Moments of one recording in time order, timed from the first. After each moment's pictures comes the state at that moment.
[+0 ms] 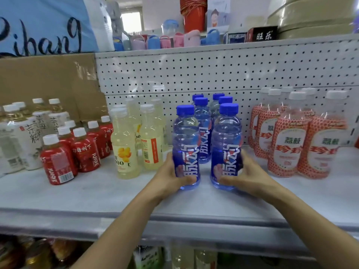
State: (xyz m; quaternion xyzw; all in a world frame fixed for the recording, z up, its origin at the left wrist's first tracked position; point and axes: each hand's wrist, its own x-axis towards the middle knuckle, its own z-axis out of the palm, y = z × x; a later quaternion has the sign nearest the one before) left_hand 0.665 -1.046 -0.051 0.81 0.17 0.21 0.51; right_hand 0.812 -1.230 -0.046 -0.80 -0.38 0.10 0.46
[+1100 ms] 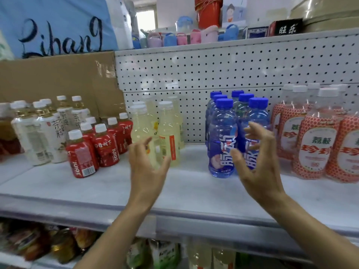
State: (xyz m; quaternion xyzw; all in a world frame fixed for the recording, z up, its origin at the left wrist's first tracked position) left_hand 0.605 -1.017 -0.044 0.76 0.25 0.52 0.29; right_hand 0.768 -1.192 -0.038 -0.62 -0.47 -0.31 0.55
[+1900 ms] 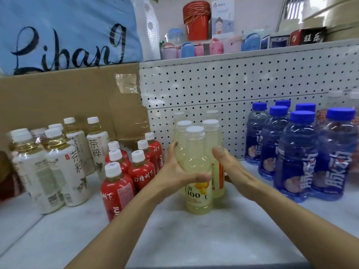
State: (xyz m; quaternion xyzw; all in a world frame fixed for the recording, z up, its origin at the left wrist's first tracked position) left_hand 0.598 -0.836 -0.009 0.82 0.11 0.20 0.52; right_hand 0.710 -0.989 -0.011 -0.66 -0.40 0.19 0.60
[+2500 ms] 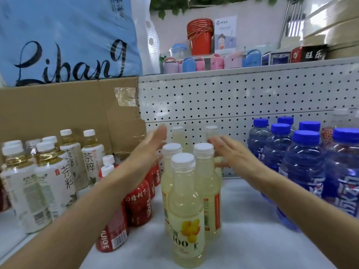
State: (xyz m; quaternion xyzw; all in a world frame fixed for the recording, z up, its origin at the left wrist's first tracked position) left_hand 0.590 -0.814 0.069 0.79 0.10 0.26 0.54; right_hand 0.730 -0.994 0.055 -0.69 -0.45 0.10 0.56
